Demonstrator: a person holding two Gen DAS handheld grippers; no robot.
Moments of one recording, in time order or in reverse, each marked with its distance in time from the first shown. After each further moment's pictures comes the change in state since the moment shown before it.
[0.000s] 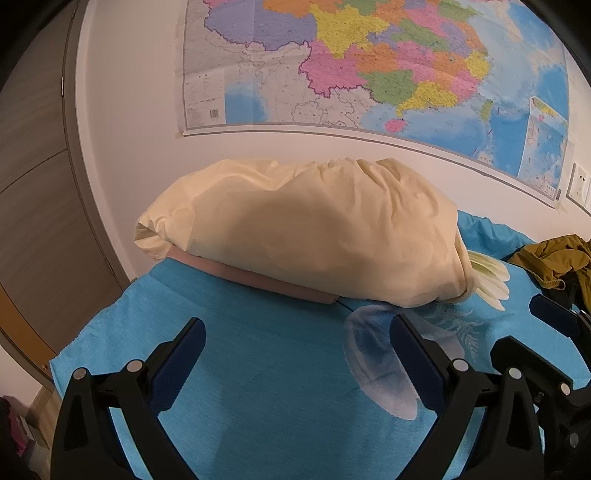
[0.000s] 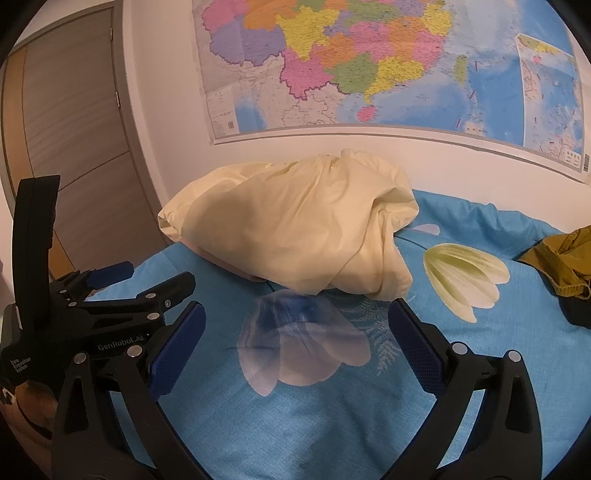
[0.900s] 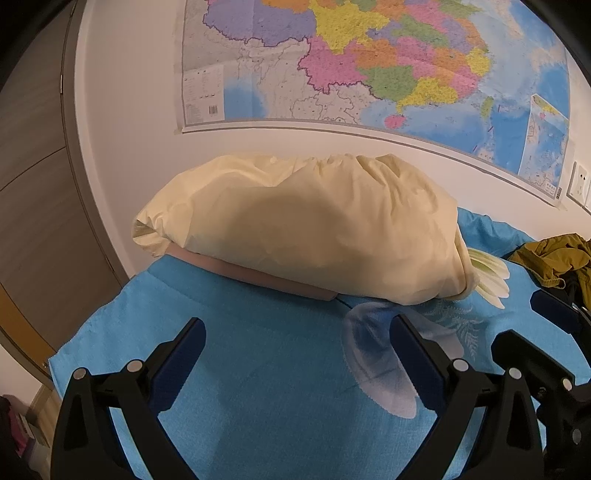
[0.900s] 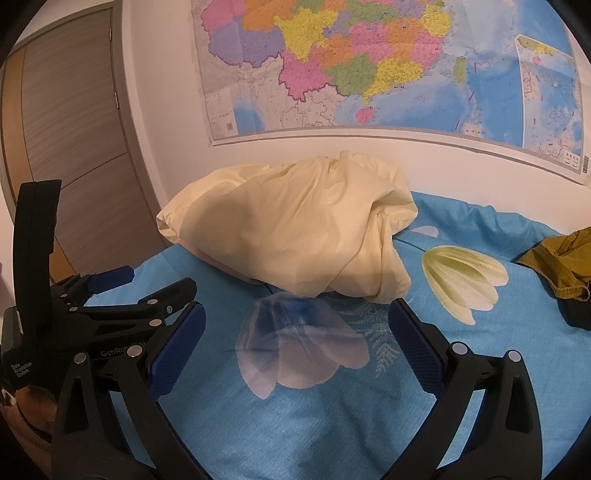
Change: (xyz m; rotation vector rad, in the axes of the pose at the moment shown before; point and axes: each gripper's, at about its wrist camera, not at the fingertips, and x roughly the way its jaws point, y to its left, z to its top) left arm 0.002 0.000 0.000 0.000 0.013 -0.003; right arm 0.000 -0.001 0.001 0.001 -0.003 -0.005
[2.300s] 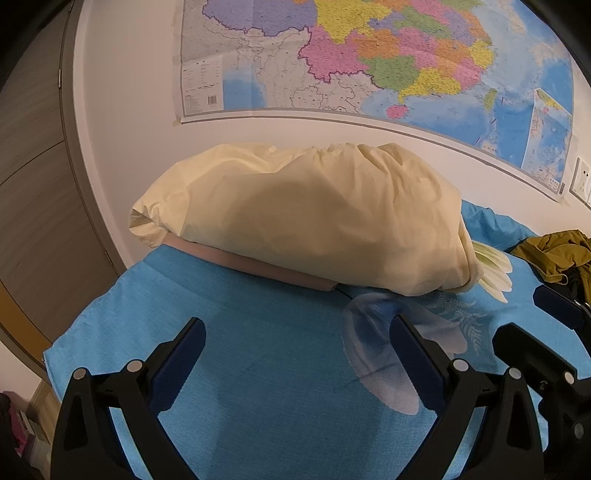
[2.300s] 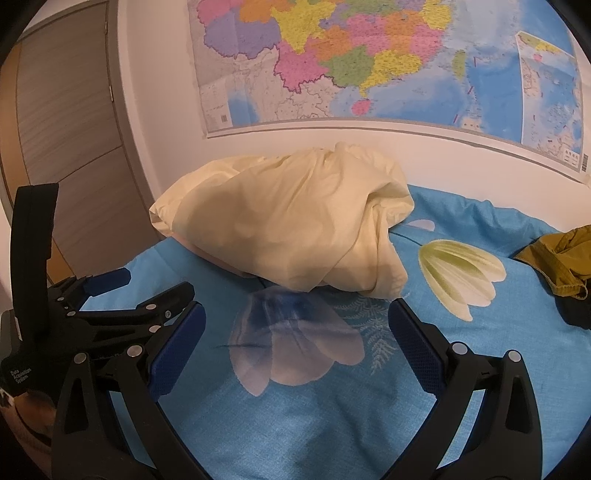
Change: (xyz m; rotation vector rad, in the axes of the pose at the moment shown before) left arm 0.009 -0.001 -0.004 -0.005 0.030 0.000; right arm 0.007 -0.001 0.002 -0.001 0.030 -0.016
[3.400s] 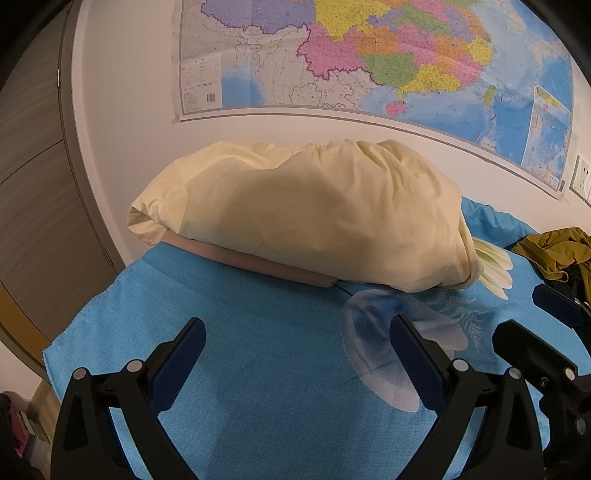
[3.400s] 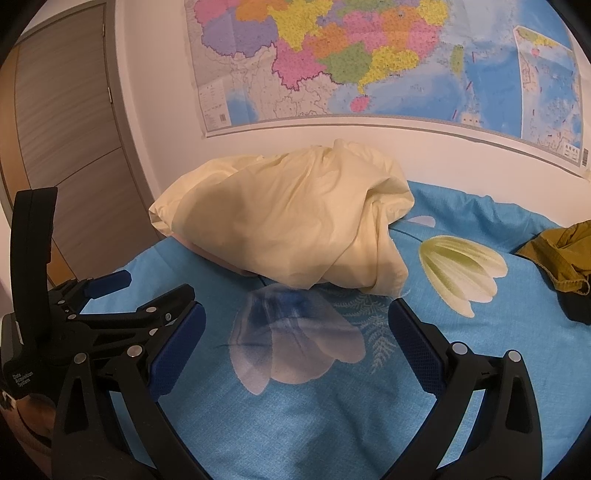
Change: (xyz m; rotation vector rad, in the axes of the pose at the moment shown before) left arm 0.002 -0.001 -0.002 0.003 0.009 -0.005; right arm 0.001 0.000 -0.003 0.005 0.007 -0.002
